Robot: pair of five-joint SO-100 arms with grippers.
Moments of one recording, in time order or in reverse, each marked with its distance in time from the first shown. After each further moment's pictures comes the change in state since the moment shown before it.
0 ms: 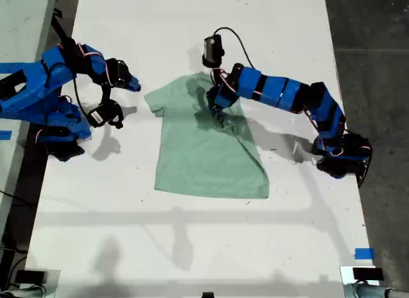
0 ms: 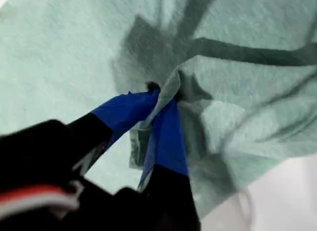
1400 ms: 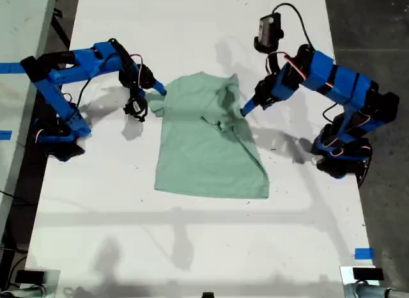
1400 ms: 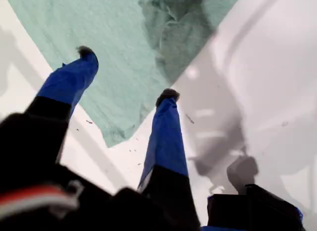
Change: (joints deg) arm 0 -10.0 -46.5 -13.3 -10.4 8.2; arm 1 0.6 58.9 43.0 17.7 0.9
